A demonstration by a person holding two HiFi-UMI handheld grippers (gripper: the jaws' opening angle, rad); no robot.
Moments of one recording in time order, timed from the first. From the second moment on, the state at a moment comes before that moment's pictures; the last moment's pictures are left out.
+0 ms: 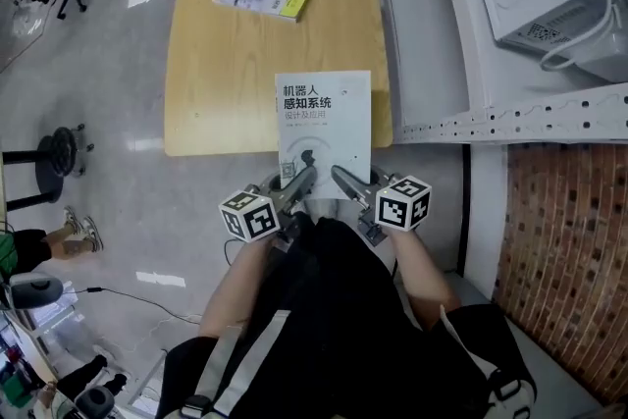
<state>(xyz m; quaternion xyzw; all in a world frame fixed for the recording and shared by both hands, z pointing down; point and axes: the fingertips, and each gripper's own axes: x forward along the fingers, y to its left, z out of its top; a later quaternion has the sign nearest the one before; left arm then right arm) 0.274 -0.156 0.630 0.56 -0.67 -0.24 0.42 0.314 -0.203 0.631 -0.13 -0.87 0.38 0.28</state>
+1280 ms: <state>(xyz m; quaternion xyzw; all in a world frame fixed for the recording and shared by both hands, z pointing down) 0.189 0.222 0.489 0.24 -0.88 -0.39 0.11 0.168 0.163 0.488 -0.56 -0.77 0.17 0.24</state>
